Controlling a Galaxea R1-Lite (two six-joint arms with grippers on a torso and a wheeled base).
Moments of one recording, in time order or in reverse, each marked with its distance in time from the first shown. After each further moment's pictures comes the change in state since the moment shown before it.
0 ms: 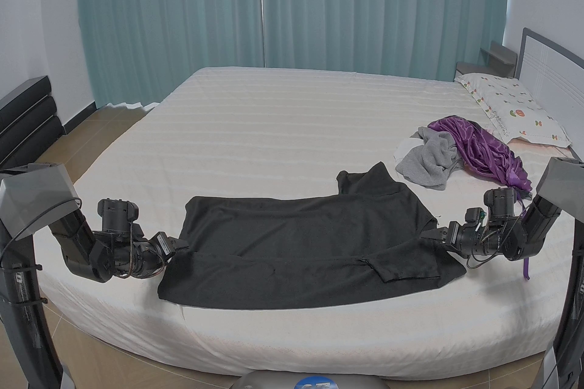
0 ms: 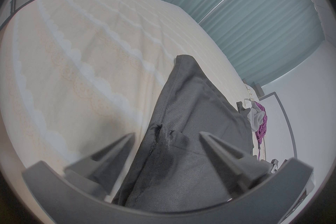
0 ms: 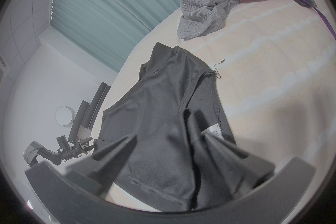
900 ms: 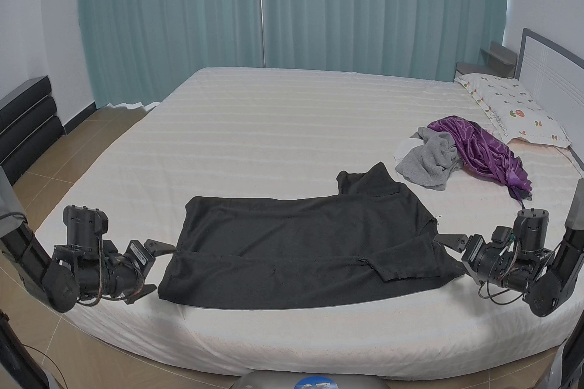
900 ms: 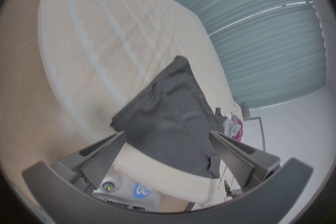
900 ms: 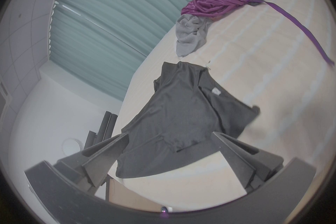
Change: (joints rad) left arm -0.048 -0.377 0.342 0.003 -0.019 -0.336; right arm 0.137 -0.314 0.613 -0.535 -0.248 0.384
